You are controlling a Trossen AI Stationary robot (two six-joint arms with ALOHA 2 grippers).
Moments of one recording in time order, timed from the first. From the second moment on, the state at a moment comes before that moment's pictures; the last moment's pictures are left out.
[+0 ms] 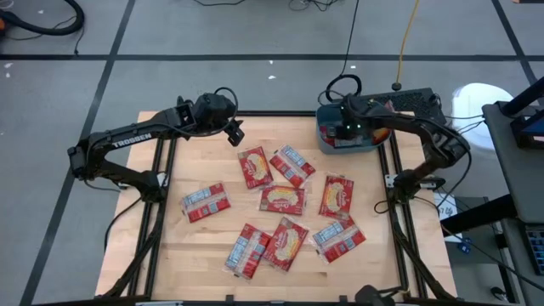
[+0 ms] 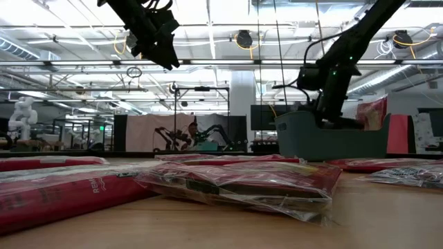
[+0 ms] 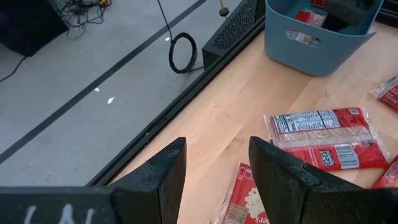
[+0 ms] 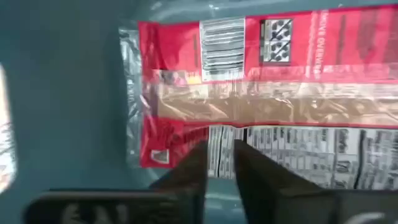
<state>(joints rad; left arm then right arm) 0.44 1.29 1.16 -0.54 -0.24 -0.10 -0.89 1.52 0.83 -0.52 -0.10 0.64</state>
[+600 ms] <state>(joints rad) 0.44 1.29 1.16 -0.55 -0.23 -0.11 -0.86 1.63 0.83 -0.38 0.04 0.46</state>
